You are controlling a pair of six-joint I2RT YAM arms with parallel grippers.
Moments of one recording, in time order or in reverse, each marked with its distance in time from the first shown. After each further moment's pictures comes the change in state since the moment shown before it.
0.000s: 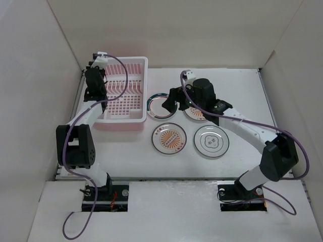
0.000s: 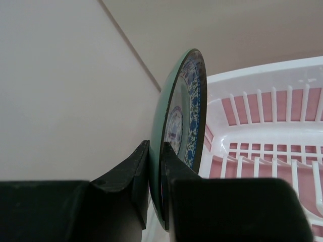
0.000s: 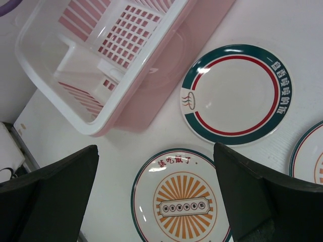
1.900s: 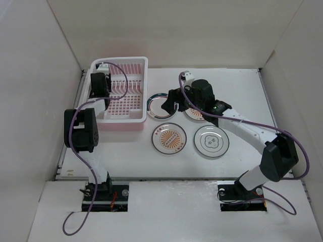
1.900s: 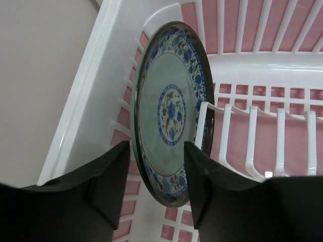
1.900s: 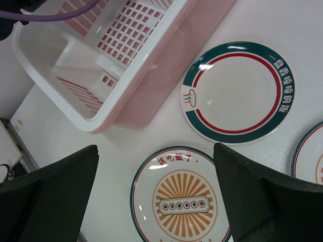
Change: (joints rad) left arm 0.035 0.259 0.063 -0.124 0.068 -0.250; right arm 0.020 -0.005 -0.005 -0.008 0.010 -0.016
